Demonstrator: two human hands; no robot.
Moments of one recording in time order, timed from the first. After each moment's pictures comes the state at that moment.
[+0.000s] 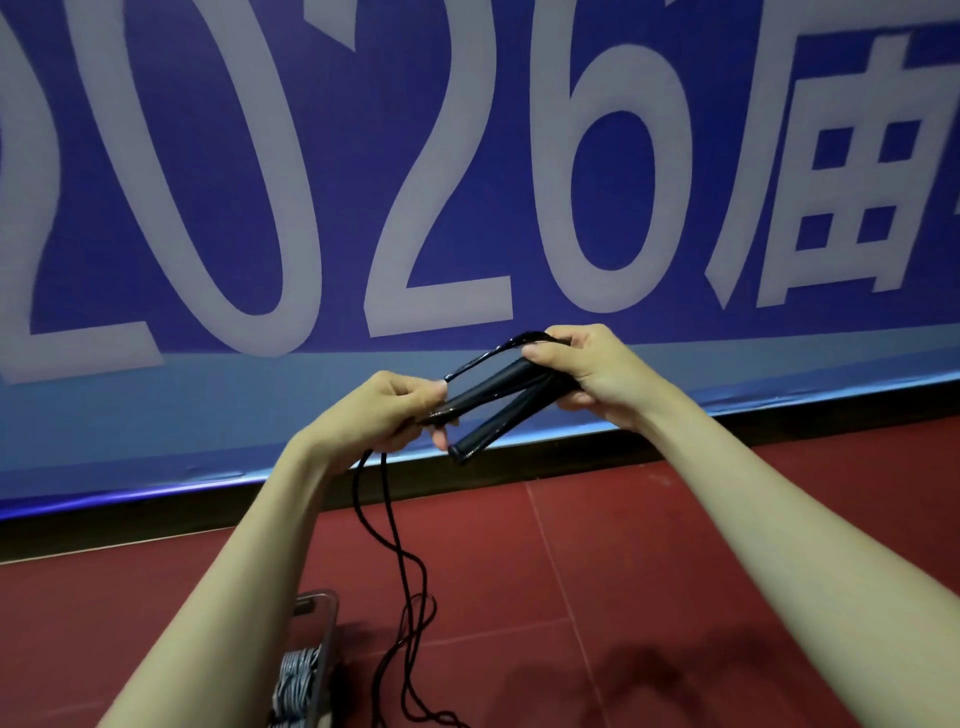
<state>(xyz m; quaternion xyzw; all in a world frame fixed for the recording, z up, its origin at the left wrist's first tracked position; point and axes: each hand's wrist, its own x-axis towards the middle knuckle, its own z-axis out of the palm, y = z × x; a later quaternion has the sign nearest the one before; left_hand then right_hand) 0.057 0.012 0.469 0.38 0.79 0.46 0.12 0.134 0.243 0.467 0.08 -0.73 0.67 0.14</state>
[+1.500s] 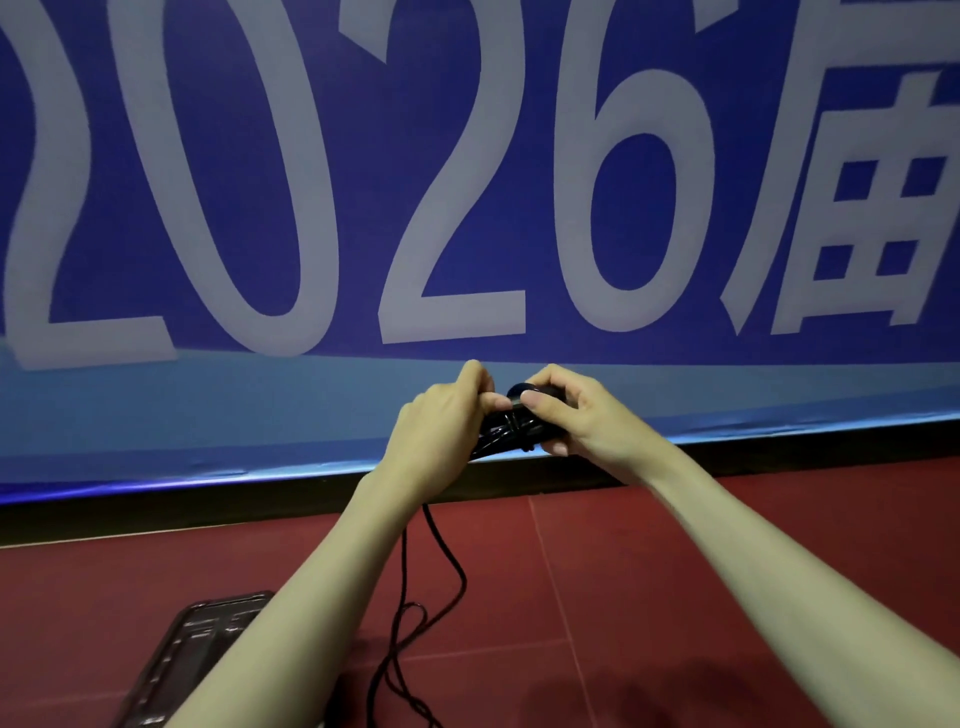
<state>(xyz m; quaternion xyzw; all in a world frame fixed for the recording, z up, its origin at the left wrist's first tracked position) 0.075 0.052 0.457 0.38 0.86 0.24 -0.23 0.136 0.222 0.452 0.13 -0.78 0.60 0.13</state>
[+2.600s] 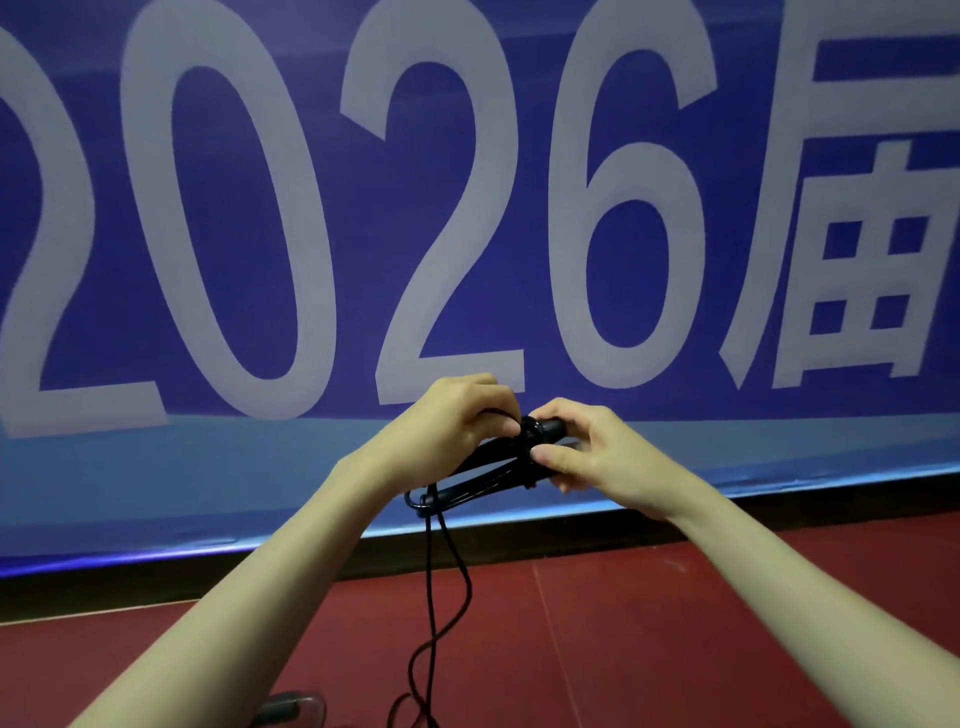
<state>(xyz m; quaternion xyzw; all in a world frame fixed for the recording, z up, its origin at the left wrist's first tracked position) 0.042 0.060 0.545 0.52 0.80 0.25 -0.13 0.124 0.242 0.503 0.14 -0.84 0.50 0.16</state>
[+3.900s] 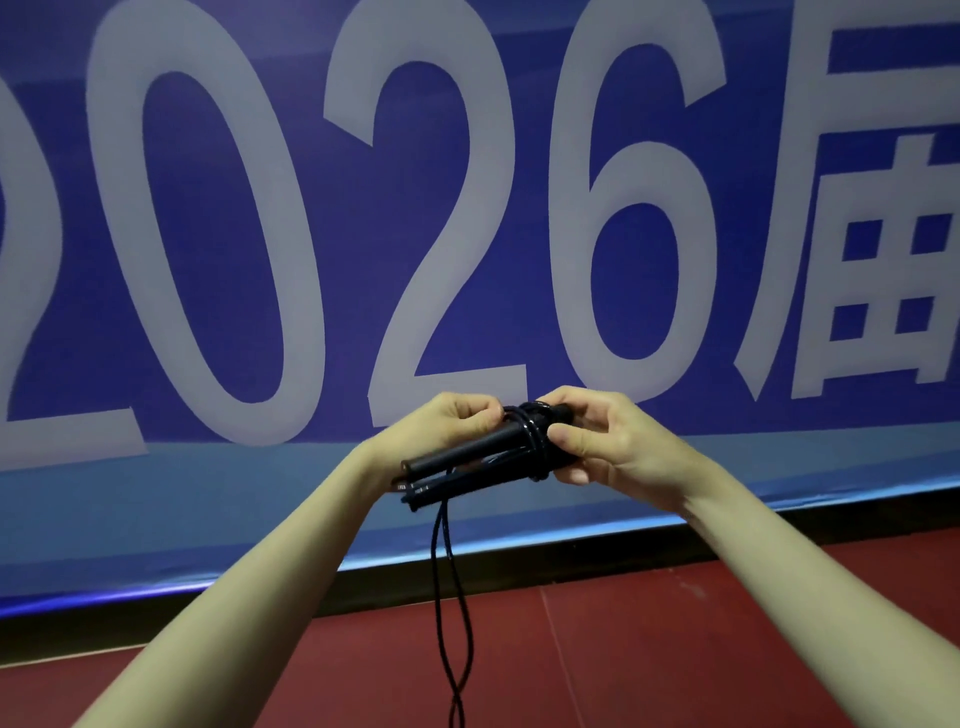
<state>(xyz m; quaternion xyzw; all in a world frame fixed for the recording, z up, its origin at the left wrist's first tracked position) -0.042 0.082 0.539 0.49 0.73 0.45 0.13 0.074 0.271 0.520 0.22 -0.72 0.65 0.09</state>
